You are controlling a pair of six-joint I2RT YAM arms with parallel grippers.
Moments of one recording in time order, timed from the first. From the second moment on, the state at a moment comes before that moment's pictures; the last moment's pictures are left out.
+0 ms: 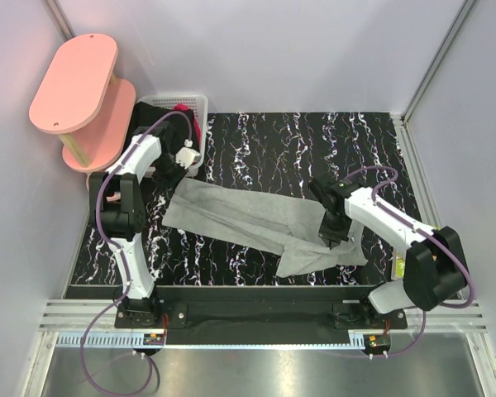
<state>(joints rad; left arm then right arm) -0.07 2.00 1.64 -1.15 0.10 0.60 0.51 1.43 1.02 -1.14 0.19 0.91</state>
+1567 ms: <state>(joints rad) -0.22 1.74 1.07 -0.73 -0.01 0.56 0.44 1.38 1.12 -1.07 0.04 0.75</state>
